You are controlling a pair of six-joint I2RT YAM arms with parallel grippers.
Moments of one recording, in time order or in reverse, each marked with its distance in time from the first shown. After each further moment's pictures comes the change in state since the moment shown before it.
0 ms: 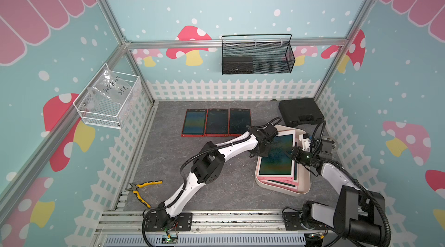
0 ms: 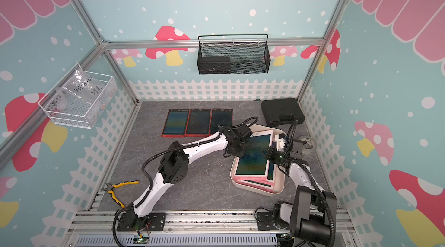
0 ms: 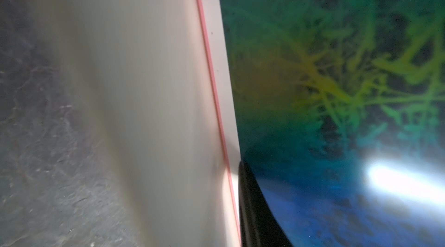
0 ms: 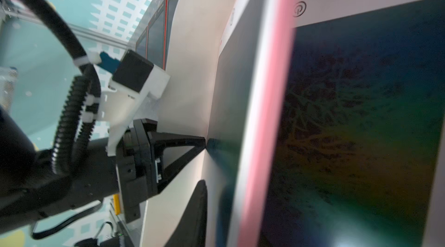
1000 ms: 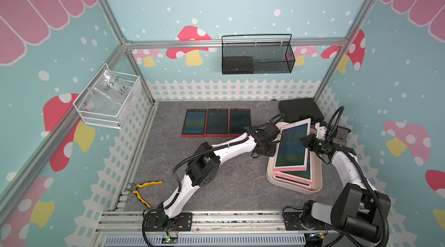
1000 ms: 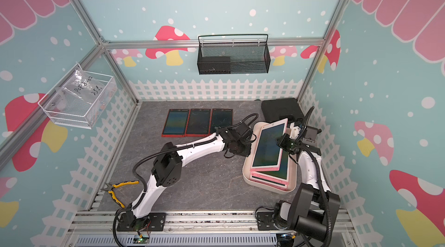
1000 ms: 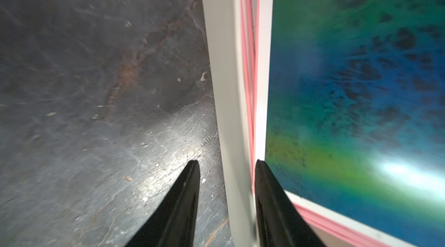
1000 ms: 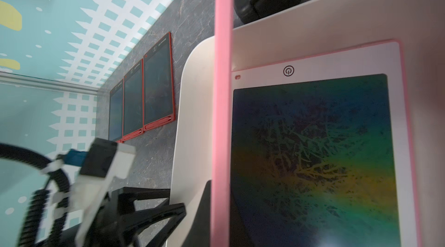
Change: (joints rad) left arm -0.012 -0.151 -0.122 0.189 0.090 -0.084; right arm -0.111 0.027 0.288 -0.236 0.168 -0.050
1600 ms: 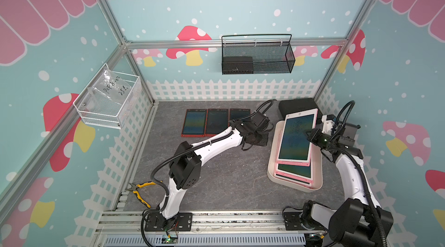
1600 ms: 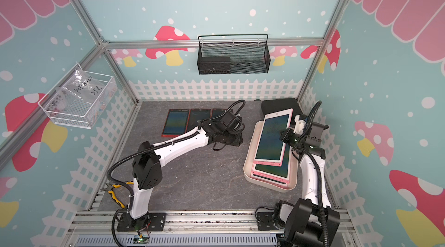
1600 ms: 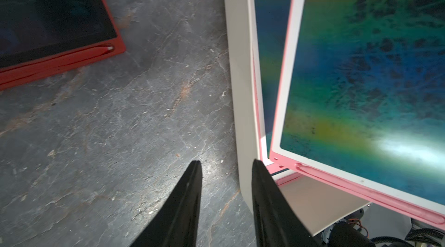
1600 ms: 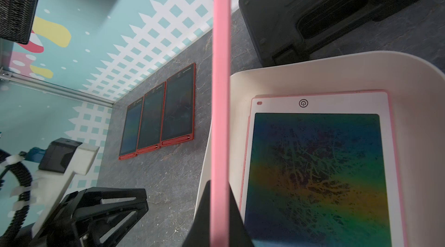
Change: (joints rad) left arm 0.079 -0.238 -0.204 0.075 -0.026 0.034; right arm -0.007 -0.109 0.066 -0.005 -0.026 0.022
